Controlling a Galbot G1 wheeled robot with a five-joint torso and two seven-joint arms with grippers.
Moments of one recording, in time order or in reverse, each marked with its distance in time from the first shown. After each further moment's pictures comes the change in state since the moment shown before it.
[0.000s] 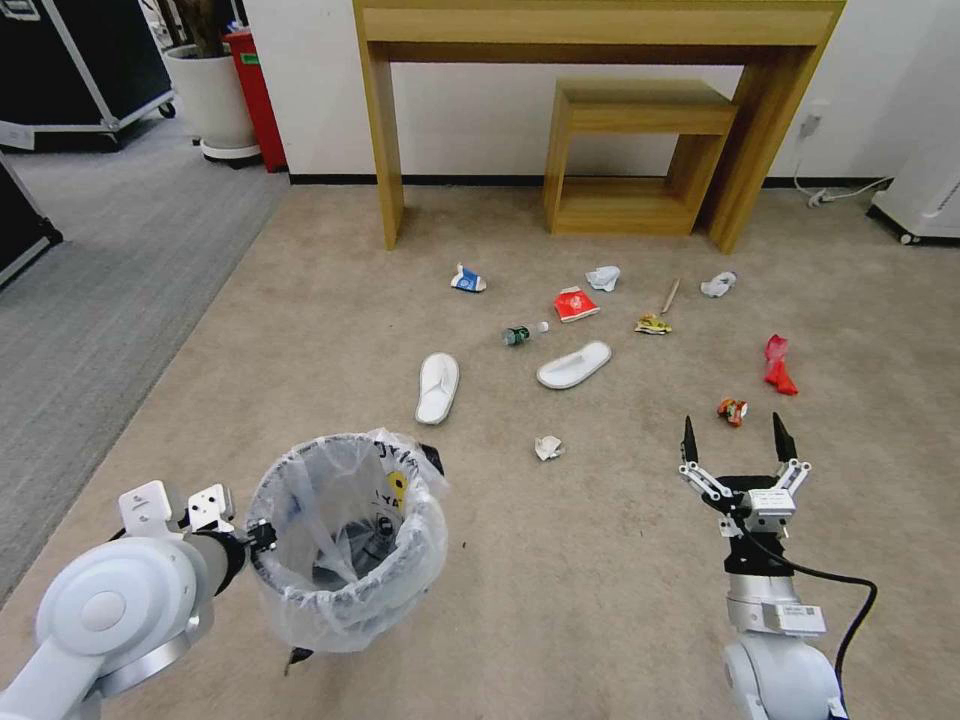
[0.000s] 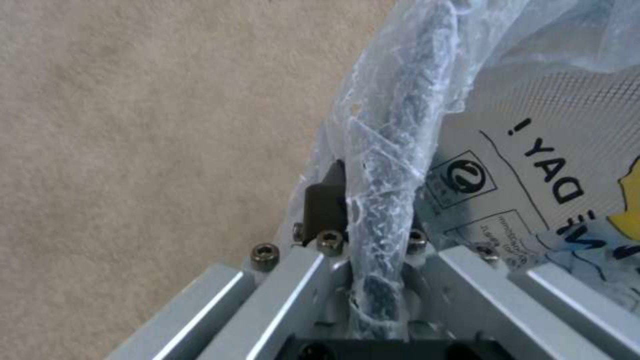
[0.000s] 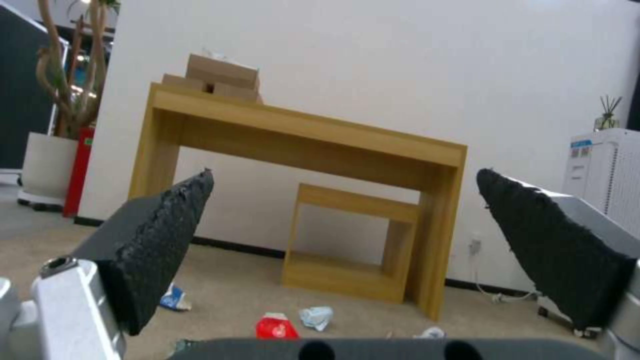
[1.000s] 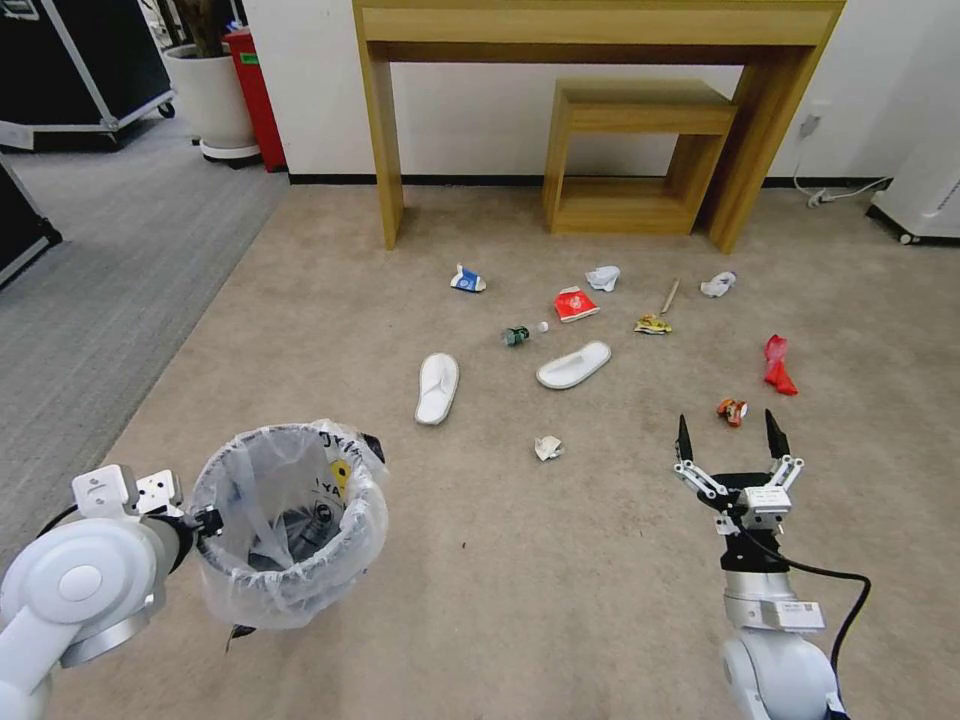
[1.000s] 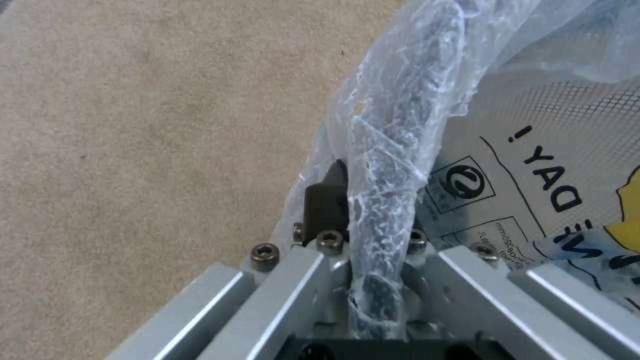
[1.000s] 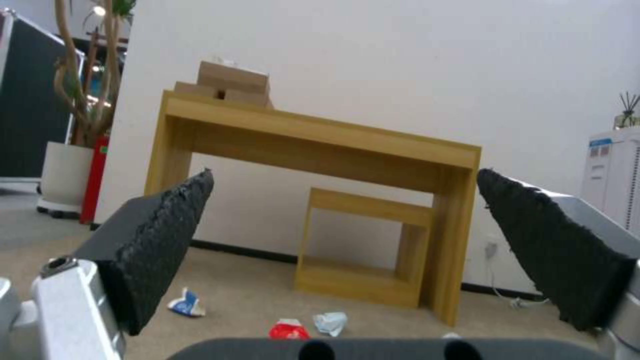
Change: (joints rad) left arm 0.009 0.078 -0.073 0.116 0.081 0.032 0.080; right arm 0.025 -0.009 -0.014 -0.018 0.030 0.007 -0.031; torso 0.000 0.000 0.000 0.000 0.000
